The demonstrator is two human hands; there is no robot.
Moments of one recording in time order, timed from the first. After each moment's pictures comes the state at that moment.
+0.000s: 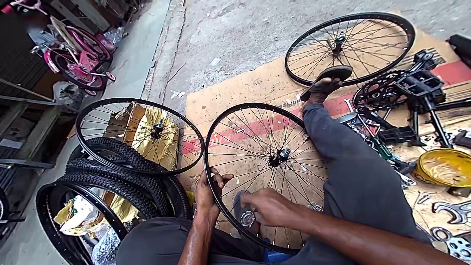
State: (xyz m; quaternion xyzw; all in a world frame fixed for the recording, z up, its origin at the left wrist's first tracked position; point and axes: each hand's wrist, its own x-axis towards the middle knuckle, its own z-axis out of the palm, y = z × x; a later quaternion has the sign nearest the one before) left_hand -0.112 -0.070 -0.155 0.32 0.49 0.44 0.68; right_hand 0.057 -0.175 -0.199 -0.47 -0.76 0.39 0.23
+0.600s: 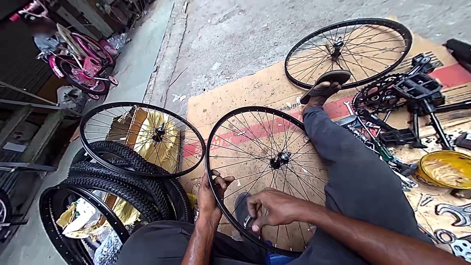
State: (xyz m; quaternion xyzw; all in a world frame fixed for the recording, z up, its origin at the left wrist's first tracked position) left_hand -0.114 -0.069 -0.158 0.31 0.48 0.45 0.68; right_hand 0.075 -0.167 -0.191 -0.42 -0.71 0.52 0.22
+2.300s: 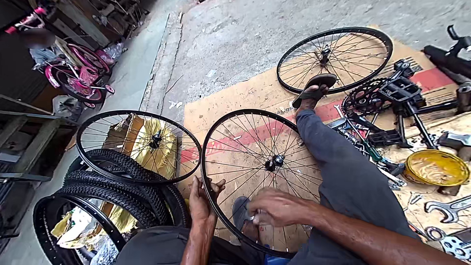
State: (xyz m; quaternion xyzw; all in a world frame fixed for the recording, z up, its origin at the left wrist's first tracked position) left_hand -0.115 -0.076 -0.152 0.33 0.48 0.48 0.66; right_hand 0.094 -0.181 -0.202 -0.41 -0.82 0.35 0.22
